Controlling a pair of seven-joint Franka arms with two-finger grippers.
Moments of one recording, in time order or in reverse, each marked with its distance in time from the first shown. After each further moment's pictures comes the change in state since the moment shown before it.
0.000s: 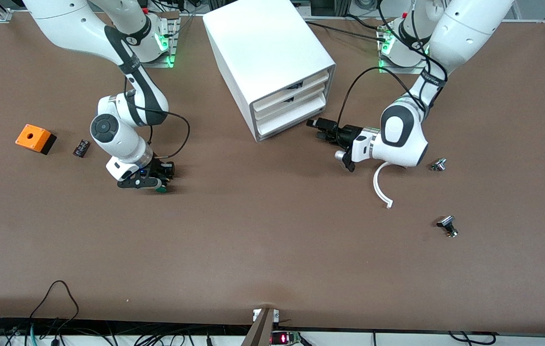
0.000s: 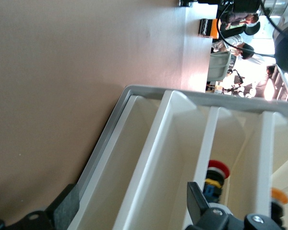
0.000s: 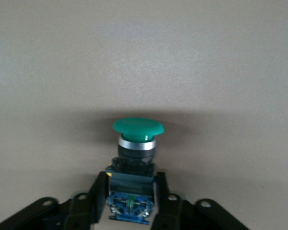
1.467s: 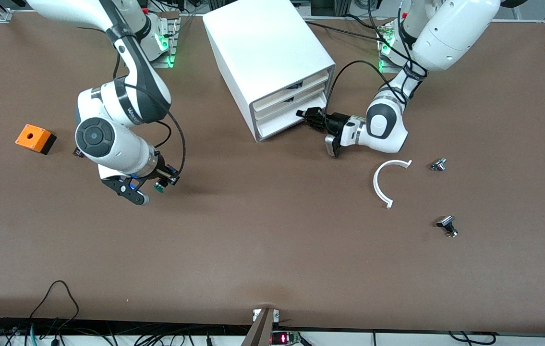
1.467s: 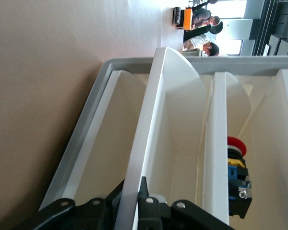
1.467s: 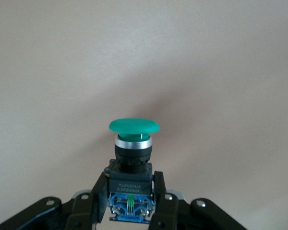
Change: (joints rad) left arm -0.021 0.058 -0.034 -0.093 -0.196 -0.004 0.257; right arm 0.115 -0.019 0.014 0.576 0.002 -0.730 0.778
